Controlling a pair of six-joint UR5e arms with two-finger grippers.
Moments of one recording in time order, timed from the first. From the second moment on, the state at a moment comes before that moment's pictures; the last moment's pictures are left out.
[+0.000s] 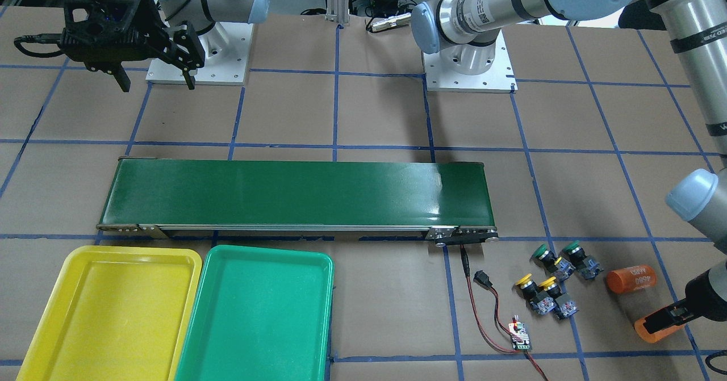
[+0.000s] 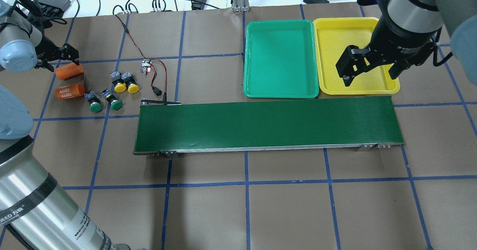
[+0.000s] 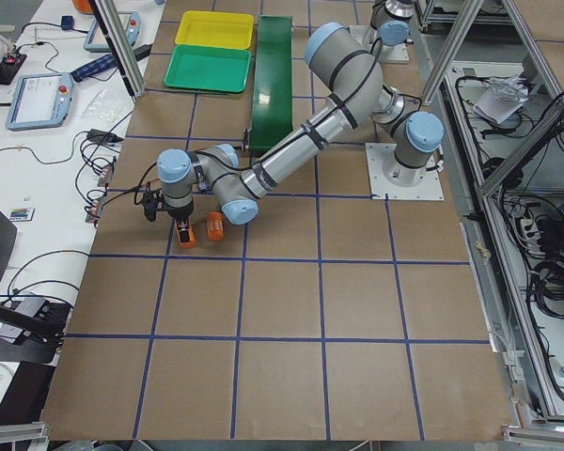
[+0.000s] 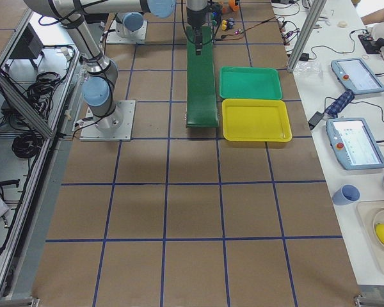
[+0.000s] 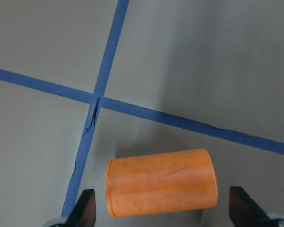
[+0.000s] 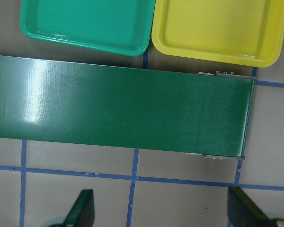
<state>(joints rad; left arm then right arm) -1.05 -2.34 -1.29 -0.94 1.55 0.26 1.55 -1.70 1.65 -1.56 -1.60 -0.12</state>
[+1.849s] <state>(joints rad) -1.06 -2.32 -1.27 -1.03 1.54 0.29 1.56 -1.70 1.65 -1.56 -1.59 -0.12</state>
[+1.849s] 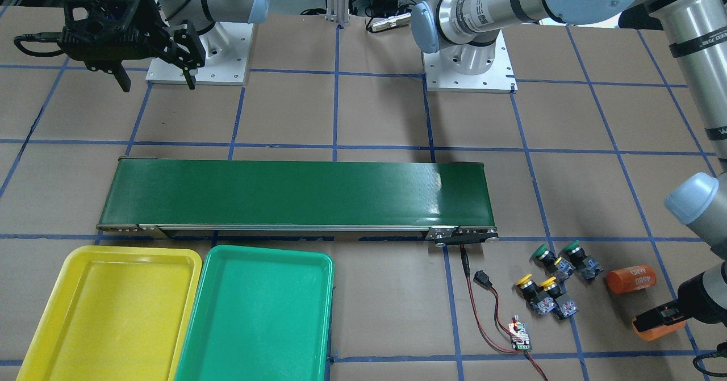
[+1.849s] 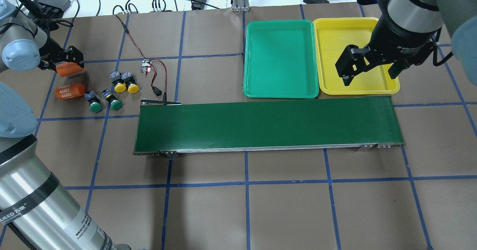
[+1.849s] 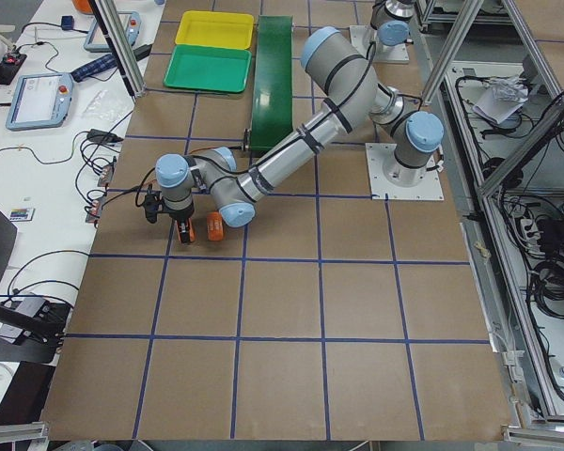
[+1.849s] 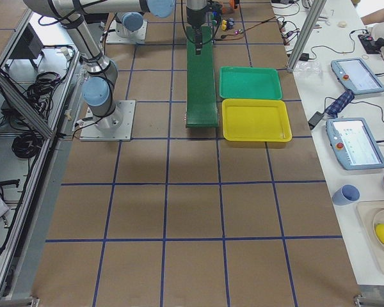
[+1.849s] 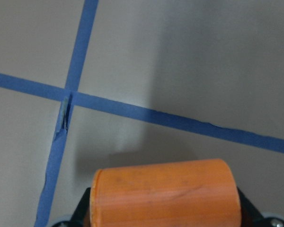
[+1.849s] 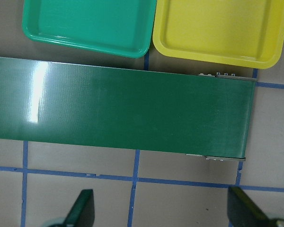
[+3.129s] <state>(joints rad) -1.39 -1.89 -1.59 -1.41 1.46 0.24 1.56 -1.71 1.65 -1.55 -1.60 -0.12</state>
